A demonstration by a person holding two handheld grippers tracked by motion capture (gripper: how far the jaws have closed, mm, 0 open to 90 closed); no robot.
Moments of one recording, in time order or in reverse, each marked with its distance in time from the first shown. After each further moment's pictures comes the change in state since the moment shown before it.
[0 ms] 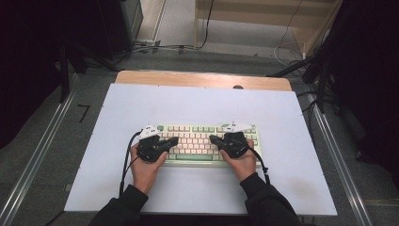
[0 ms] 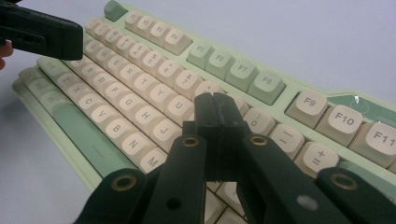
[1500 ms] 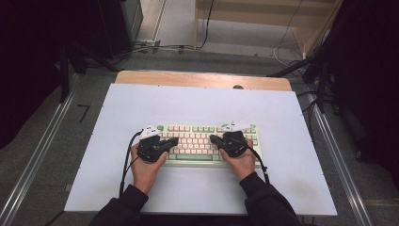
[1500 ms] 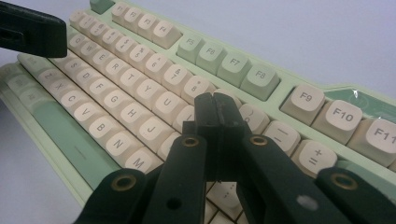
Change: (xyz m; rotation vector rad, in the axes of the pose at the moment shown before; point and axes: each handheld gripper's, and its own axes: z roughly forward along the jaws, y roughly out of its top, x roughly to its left) left arm 0.000 -0.001 0.002 0.011 0.004 0.006; right arm -0.004 -0.002 0.007 0.019 -0.017 0.005
